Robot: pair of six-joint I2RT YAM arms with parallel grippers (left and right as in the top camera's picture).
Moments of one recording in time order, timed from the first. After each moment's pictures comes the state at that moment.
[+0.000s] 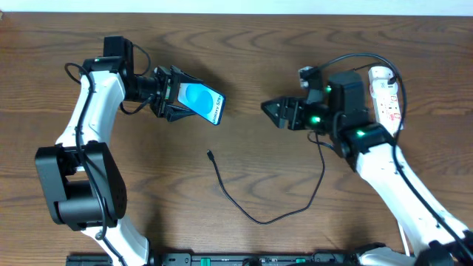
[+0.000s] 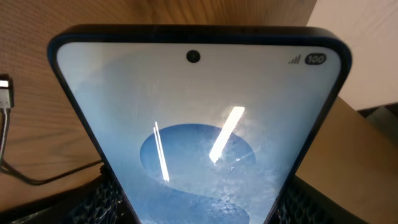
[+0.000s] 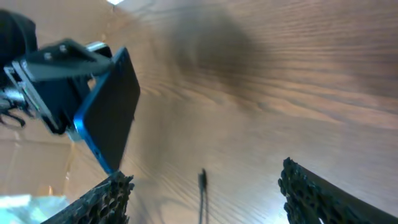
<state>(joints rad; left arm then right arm) 0.07 1.89 1.48 -1.00 1.02 -0.88 0.31 1.42 0.95 -0.18 -0.57 0.53</state>
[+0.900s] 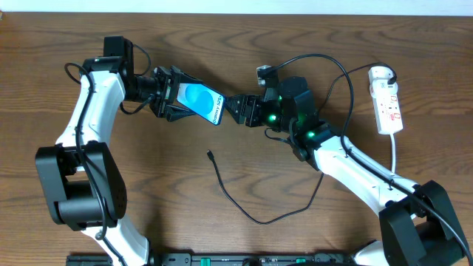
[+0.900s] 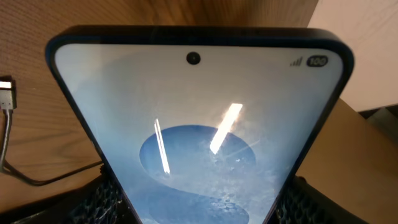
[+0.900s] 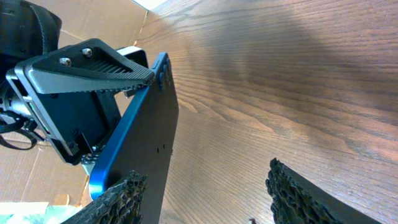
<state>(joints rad) 0.07 1.89 1.48 -1.00 1.01 -0.88 0.53 1.63 0.95 0.23 -0.46 0.71</state>
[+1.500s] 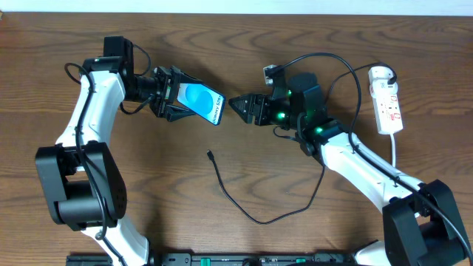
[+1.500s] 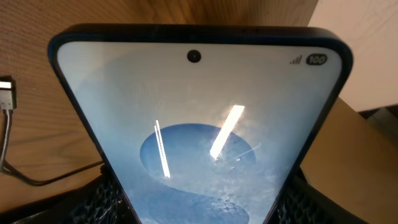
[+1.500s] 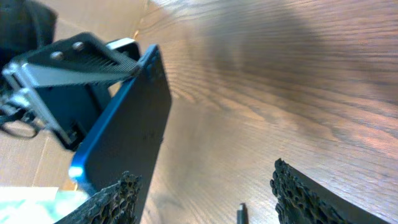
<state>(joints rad) 0.07 1.89 1.48 -0.99 1.01 -0.88 0.46 1.63 0.95 0.18 -0.57 0.67</state>
